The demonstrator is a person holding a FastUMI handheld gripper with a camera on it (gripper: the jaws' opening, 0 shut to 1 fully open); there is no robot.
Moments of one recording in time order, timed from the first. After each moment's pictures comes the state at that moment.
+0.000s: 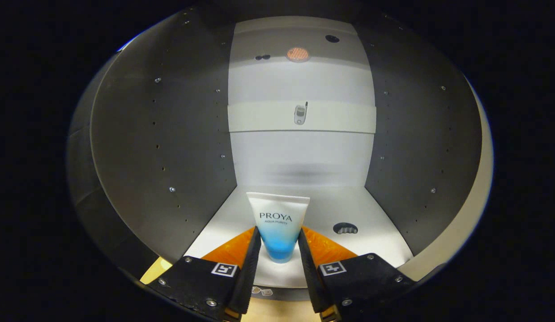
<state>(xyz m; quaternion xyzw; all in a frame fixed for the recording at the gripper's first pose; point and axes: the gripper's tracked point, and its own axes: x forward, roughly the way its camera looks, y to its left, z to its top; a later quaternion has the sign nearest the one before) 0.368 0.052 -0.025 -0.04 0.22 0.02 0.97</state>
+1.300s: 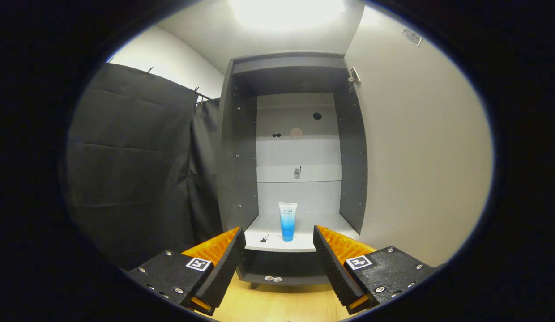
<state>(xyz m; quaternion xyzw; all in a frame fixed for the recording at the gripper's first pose) 0.126 0.061 0.076 -0.03 0.04 0.04 1.00</state>
